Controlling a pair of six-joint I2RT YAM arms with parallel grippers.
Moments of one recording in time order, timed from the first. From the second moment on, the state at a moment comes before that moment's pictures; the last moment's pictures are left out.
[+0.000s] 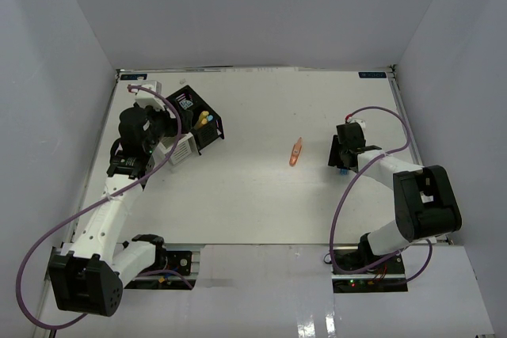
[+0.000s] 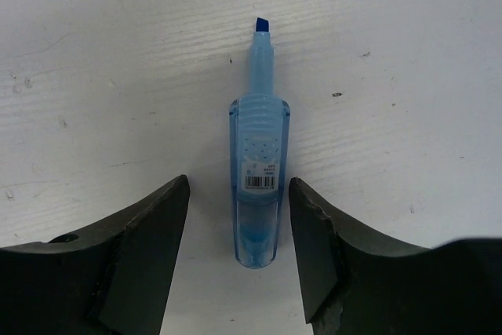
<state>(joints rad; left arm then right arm) -0.13 1.01 0.83 -0.02 0.11 -0.23 0.24 1.49 0.71 -0.17 0.28 0.31</state>
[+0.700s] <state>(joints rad) -0.13 1.01 0.83 0.05 0.34 -0.28 0.24 1.35 0.62 -0.14 0.22 0.27</state>
